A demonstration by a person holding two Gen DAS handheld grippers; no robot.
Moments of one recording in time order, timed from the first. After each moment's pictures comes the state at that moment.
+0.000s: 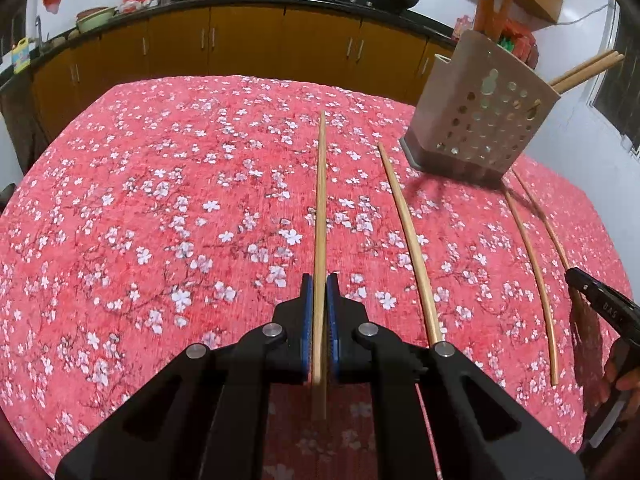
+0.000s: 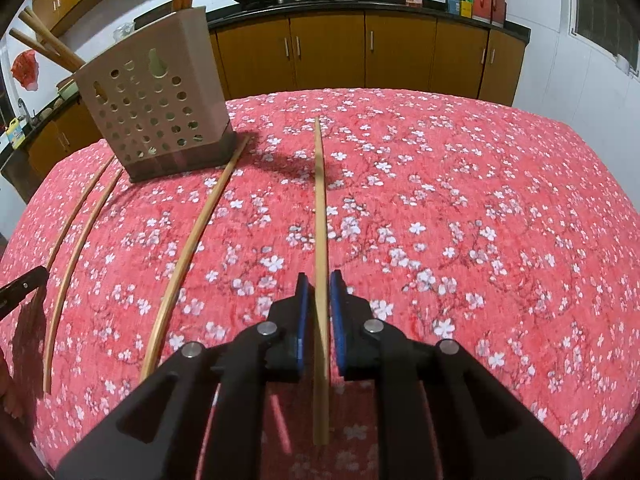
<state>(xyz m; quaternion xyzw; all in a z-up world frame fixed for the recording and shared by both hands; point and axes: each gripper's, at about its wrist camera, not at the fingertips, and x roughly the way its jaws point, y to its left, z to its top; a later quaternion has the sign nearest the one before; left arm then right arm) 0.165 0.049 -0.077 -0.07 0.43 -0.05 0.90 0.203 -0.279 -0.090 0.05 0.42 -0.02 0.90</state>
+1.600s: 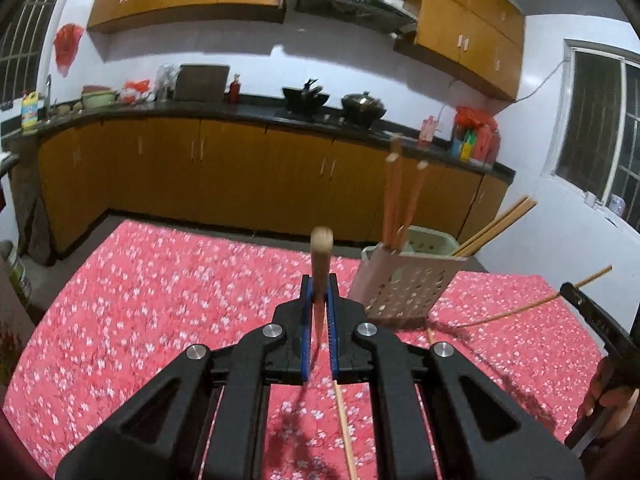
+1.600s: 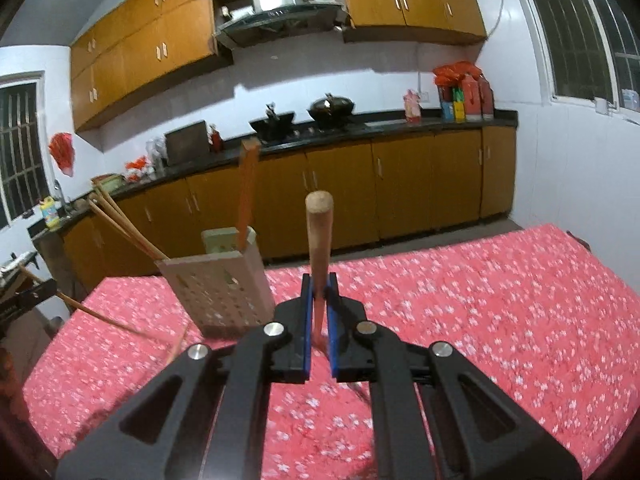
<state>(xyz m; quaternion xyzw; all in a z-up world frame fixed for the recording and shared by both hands) 0.141 0.044 0.067 -0.08 0.23 -0.08 0.97 0.153 -0.302 0.064 0.09 0.19 0.02 0.98</state>
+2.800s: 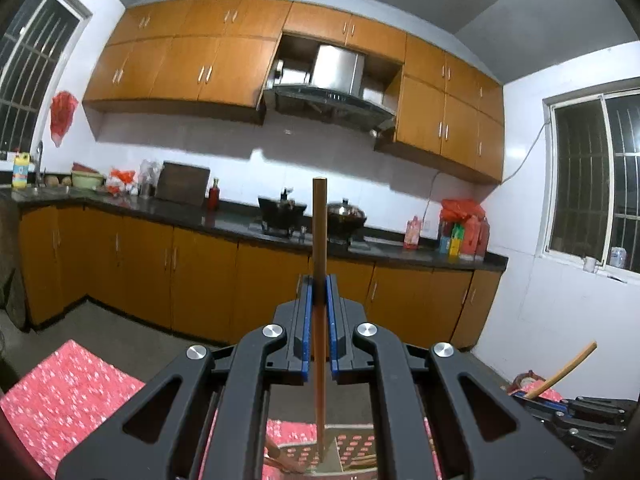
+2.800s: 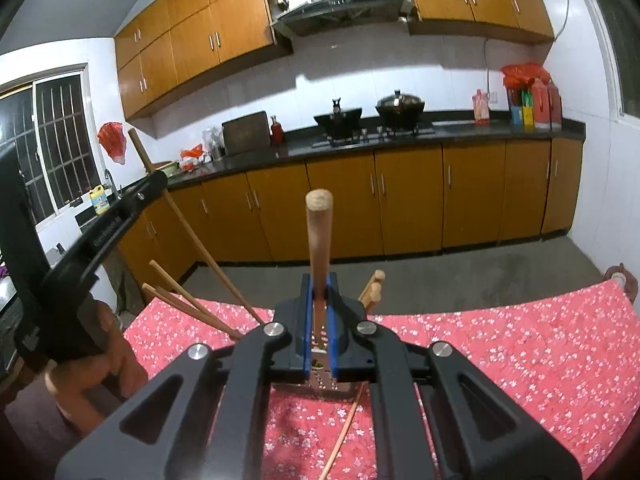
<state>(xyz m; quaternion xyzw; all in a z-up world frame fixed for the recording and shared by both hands) 0.231 -0.049 0.139 -0.09 0.05 -0.07 0.99 0.245 -0.259 0.132 0.08 0.24 0.13 0.96</state>
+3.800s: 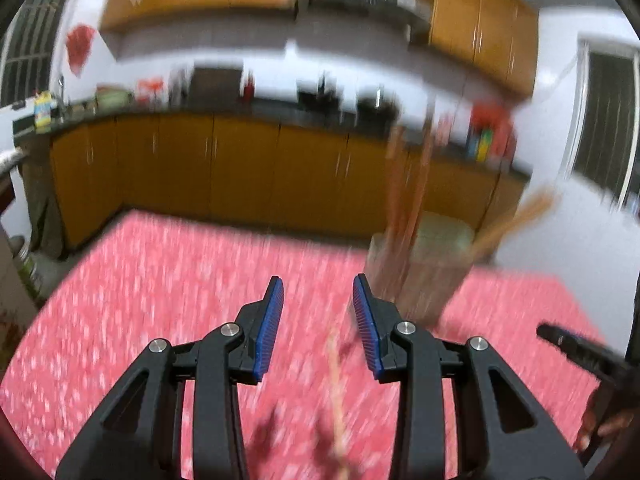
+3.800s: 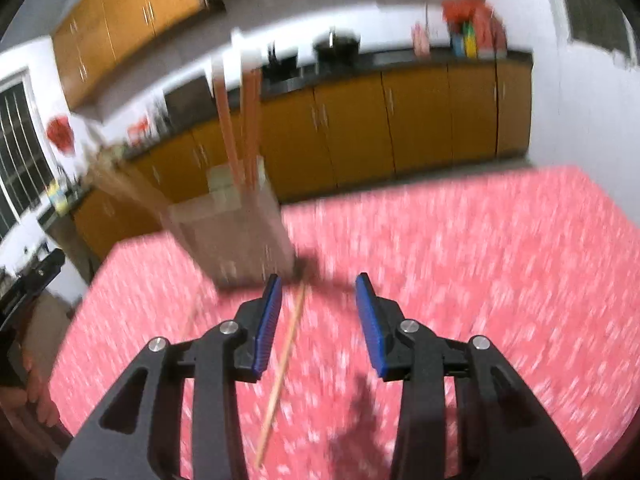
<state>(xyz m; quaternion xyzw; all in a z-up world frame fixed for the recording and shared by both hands) 0.157 0.020 0.033 -0.07 0.28 -0.04 0.96 0.191 -0.280 -0.009 0.11 0.36 0.05 0.92</state>
